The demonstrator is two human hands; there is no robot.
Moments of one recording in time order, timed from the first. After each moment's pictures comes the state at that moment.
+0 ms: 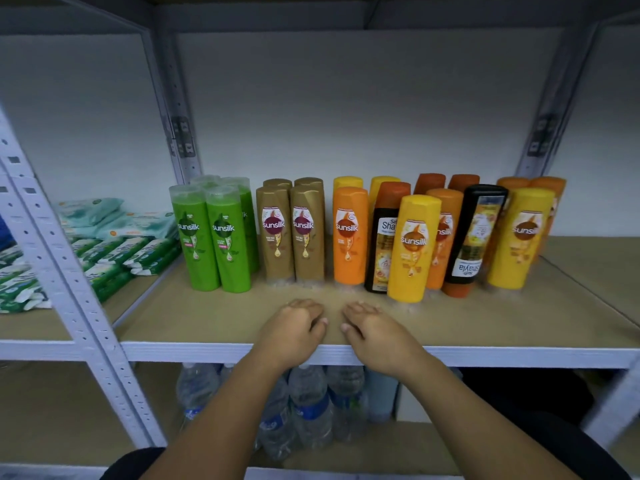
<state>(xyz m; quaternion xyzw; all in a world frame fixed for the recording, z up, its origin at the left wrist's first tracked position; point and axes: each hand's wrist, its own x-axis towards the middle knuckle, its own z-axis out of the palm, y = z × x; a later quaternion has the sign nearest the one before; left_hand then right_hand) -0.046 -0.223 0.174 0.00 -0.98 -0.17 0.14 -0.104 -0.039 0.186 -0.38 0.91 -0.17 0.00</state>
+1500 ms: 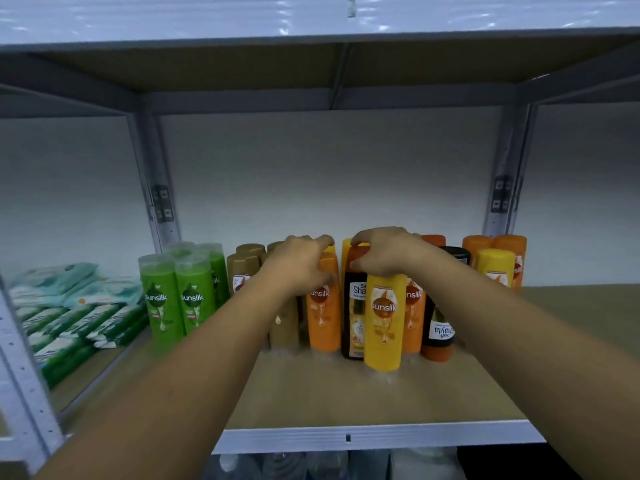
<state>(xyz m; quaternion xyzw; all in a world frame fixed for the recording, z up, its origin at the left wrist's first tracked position) -0.142 -0.194 0.373 0.02 -0.98 -0.02 0.20 -0.188 -0.022 0.409 -0.23 0.97 -0.08 -0.06</state>
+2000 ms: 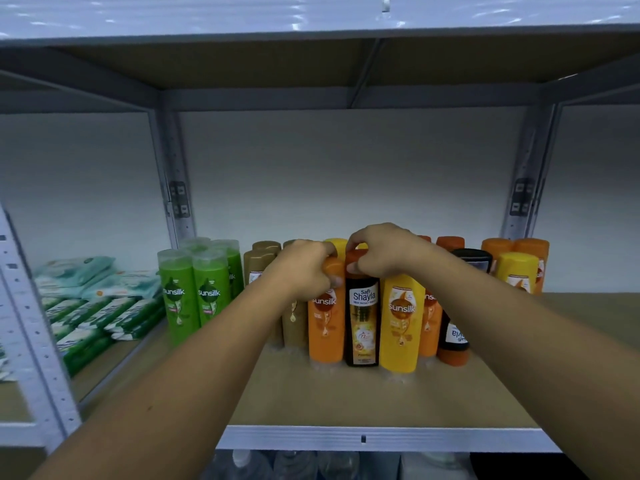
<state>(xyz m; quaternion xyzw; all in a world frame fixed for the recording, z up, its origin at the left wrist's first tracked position) -0.122 -0.208 0.373 0.03 -0.98 -0.09 0.17 -0.177 -0.049 0.412 -0.32 0.94 -0.07 -0.07</state>
